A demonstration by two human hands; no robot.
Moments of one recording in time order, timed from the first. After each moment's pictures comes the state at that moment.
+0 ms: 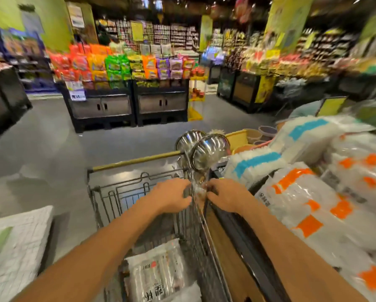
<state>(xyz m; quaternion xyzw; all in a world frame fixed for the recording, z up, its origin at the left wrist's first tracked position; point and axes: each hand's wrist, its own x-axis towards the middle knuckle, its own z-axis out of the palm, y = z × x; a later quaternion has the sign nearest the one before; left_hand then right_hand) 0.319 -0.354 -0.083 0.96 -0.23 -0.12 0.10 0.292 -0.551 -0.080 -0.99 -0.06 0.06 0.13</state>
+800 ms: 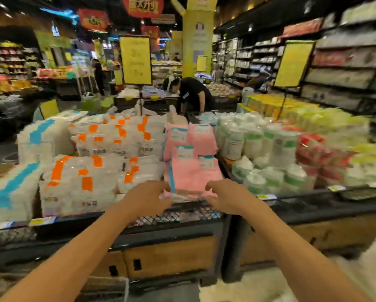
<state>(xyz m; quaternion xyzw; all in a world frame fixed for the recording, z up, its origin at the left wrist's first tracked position) -0.033 -0.528 -0.042 0.65 -0.75 -0.12 0.06 -0.280 -0.561 -0.041 -0.84 0.54 -0.02 0.10</state>
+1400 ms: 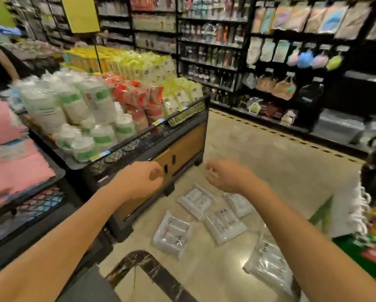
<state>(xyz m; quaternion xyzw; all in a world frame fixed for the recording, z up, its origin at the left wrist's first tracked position) -0.495 -0.446 -0.088 0.34 -0.93 -0.17 -0.03 -0.712 -0.295 -0.086 -0.58 0.81 -0.03 0.12</state>
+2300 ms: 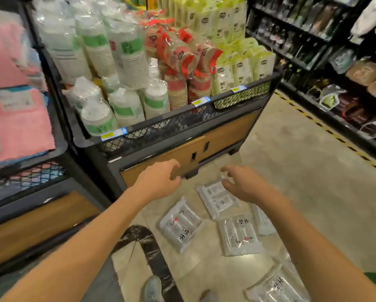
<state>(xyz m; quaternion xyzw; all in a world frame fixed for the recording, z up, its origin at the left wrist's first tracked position) -0.597 -0.633 -0.218 0.49 -0.83 -0.28 -0.01 -0.843 -0.549 -0.215 -0.64 0.74 0.03 0.20</state>
